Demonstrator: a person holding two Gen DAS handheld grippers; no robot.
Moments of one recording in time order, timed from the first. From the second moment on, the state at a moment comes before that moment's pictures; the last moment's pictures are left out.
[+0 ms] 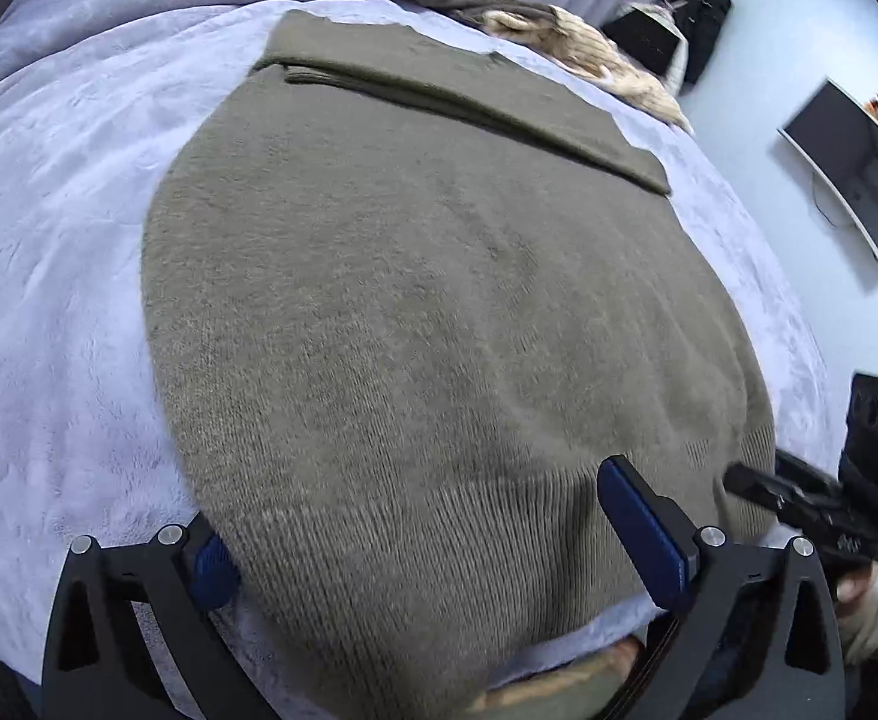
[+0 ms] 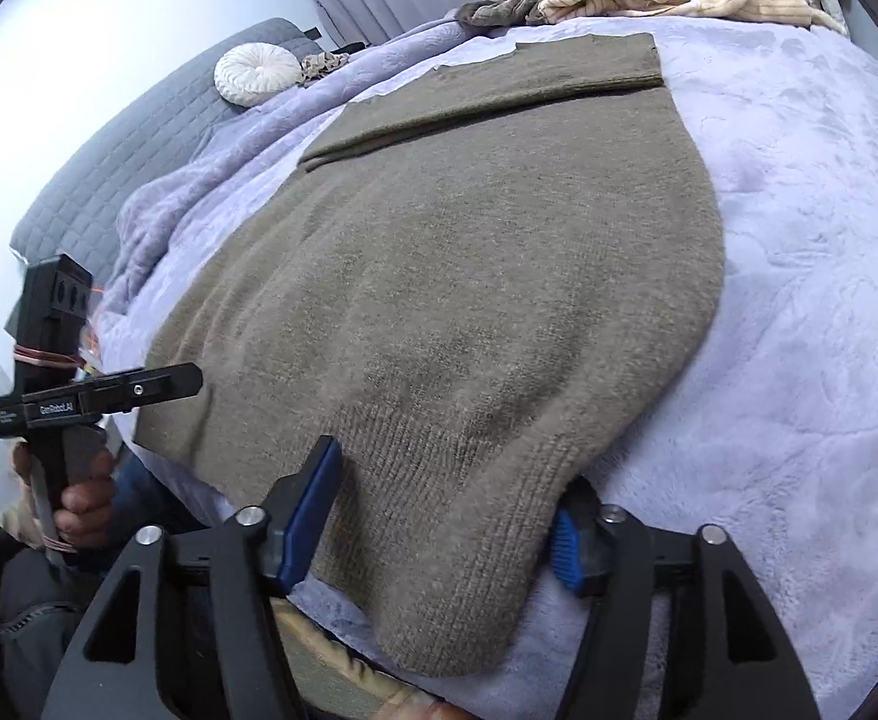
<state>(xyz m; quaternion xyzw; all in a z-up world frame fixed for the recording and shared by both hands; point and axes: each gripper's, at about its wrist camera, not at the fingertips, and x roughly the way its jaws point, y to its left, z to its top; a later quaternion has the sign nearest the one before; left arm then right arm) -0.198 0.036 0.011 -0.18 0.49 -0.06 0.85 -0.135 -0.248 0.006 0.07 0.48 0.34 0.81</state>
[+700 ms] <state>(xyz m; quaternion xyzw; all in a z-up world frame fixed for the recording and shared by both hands) -0.164 0.014 0.001 -0.09 0.53 -0.07 0.84 -0.131 -0.241 0.007 0.06 0.48 0.34 0.81</state>
